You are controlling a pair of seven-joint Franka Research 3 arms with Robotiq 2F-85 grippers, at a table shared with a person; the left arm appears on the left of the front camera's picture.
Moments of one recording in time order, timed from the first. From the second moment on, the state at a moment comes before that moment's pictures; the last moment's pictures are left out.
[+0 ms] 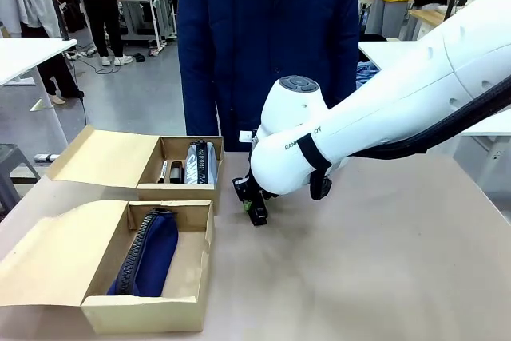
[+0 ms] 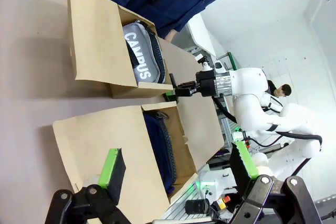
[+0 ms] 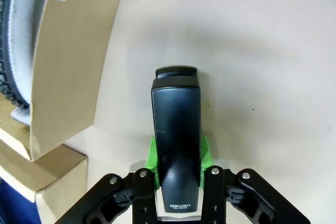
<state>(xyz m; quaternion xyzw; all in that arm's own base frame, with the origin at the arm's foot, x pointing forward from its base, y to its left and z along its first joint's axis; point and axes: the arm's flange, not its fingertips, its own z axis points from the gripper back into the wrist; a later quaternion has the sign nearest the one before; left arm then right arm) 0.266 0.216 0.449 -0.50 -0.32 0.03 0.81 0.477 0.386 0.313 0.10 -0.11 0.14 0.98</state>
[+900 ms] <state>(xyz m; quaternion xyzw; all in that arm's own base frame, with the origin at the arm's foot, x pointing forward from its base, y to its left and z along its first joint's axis) 0.265 0.216 0.449 -0.50 -0.32 0.04 0.81 0.241 0.254 0.490 0.25 -0.01 0.05 0.97</state>
